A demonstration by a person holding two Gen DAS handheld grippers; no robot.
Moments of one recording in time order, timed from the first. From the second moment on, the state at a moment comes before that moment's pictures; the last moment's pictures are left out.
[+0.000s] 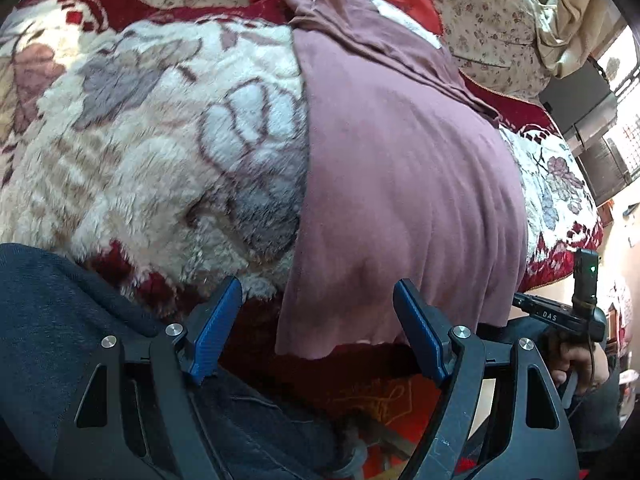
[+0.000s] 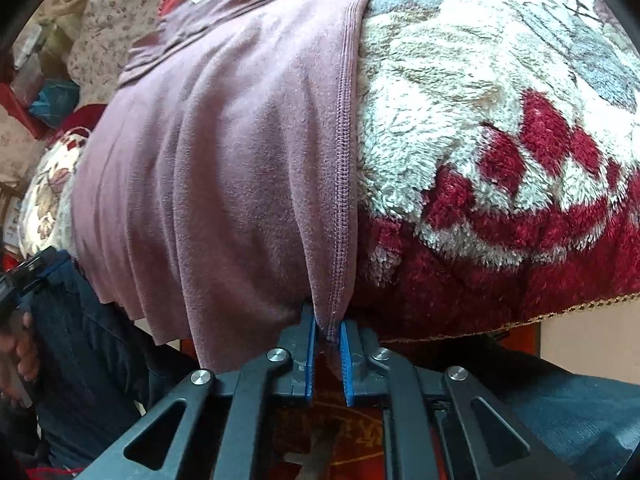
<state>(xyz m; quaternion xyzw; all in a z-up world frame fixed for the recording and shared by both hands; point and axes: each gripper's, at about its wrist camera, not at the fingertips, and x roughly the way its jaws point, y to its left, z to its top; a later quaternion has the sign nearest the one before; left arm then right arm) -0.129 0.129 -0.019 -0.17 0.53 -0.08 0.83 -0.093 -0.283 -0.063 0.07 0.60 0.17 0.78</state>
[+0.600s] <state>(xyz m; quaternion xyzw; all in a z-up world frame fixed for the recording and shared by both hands) -0.120 0.110 -0.063 -0.14 0.60 -0.12 0.78 -0.083 -0.278 -0.065 0.08 0.62 0.15 0.77</state>
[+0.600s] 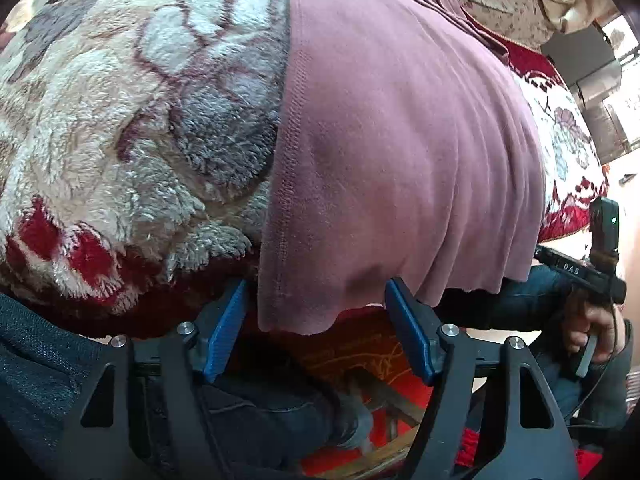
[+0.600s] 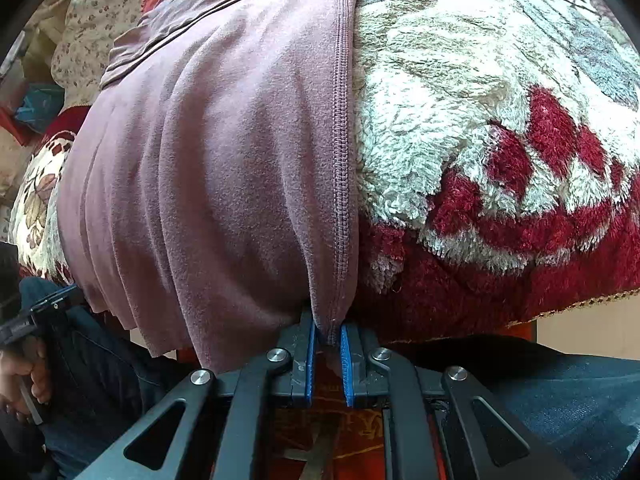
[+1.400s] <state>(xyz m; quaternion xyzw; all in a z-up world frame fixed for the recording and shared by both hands) -0.135 0.111 -0.018 -0.17 0.54 -0.18 0.81 -0.109 -0.281 -0.019 0.06 0.55 0.19 0.81</state>
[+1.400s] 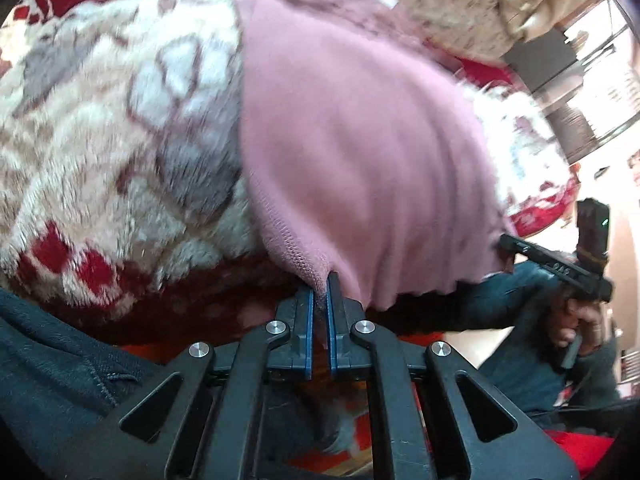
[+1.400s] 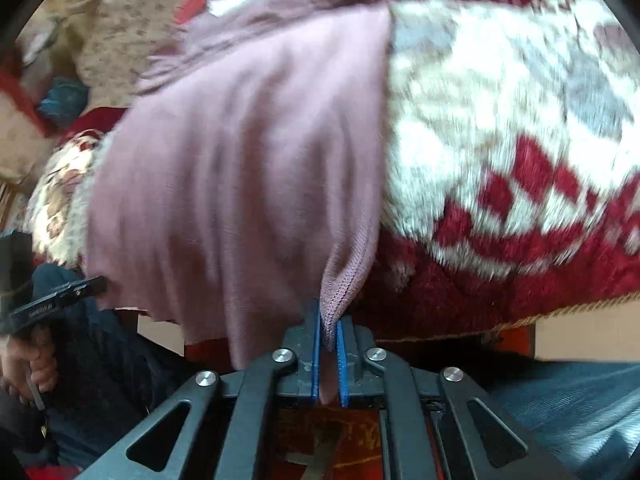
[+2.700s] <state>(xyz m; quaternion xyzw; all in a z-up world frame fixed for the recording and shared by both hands) 0.146 0.172 0.045 -0.33 0.36 -0.02 0.87 0.179 -0.322 0.027 0.28 0.45 0.12 0.84</state>
